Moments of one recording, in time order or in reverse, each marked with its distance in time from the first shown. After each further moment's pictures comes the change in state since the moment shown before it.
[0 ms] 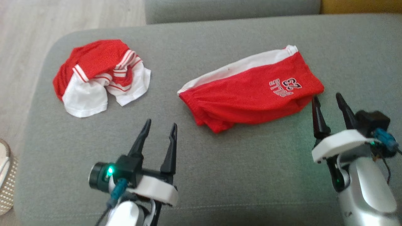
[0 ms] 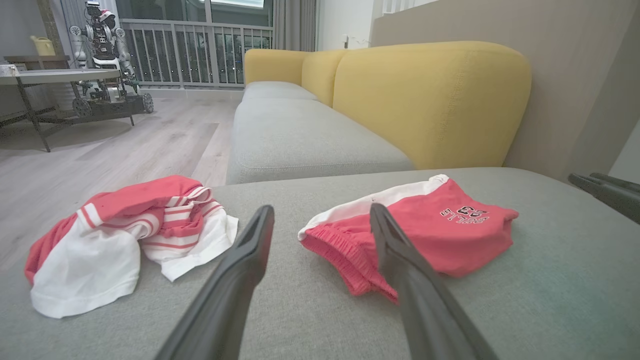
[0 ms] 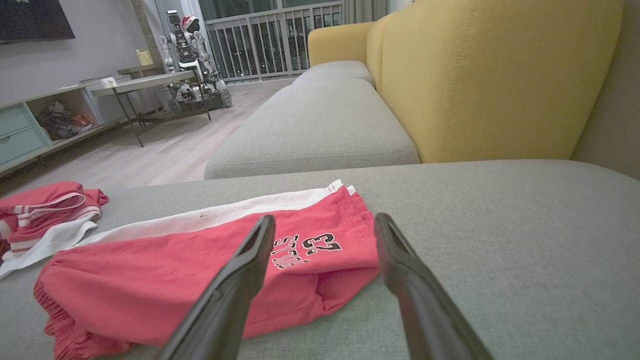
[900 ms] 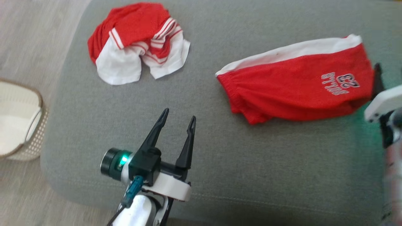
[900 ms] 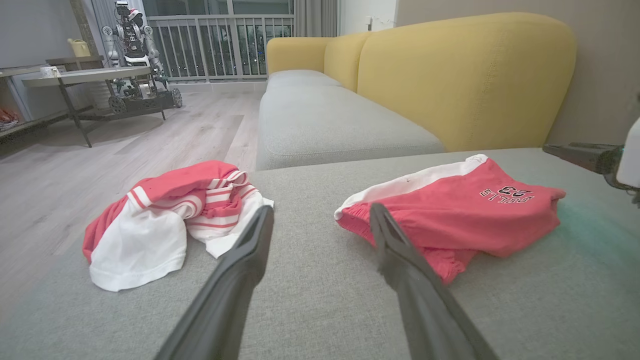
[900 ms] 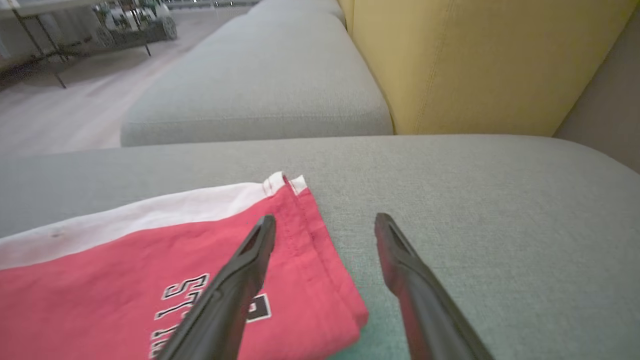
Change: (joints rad) left arm -0.029 0.003 -0.085 -0.063 0.069 0.009 0.000; right arm -0.271 -0.083 -0.344 0.222 -0.239 0.000 0.128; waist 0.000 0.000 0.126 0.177
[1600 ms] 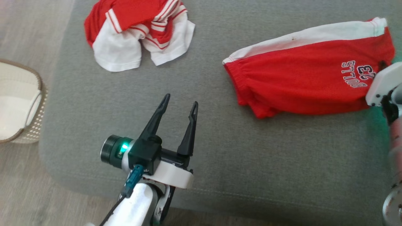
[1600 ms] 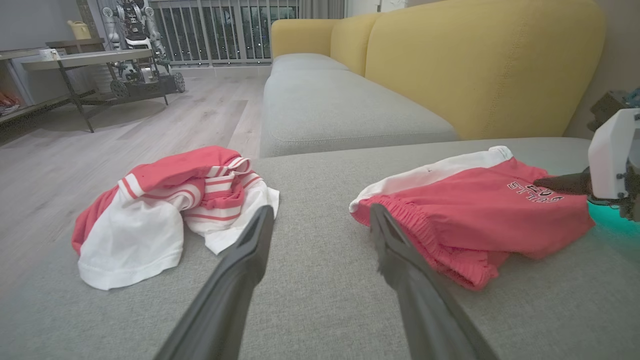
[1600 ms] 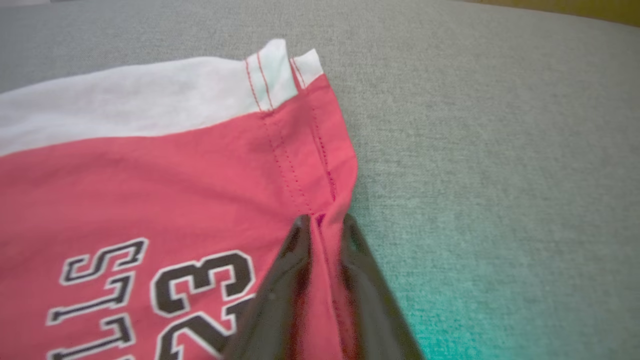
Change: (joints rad) left arm -0.075 -0.001 -0.021 -0.002 -0.020 0.018 0.000; right arm -0.240 -0.065 -0.091 0.300 -0.198 0.001 0.199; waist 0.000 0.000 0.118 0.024
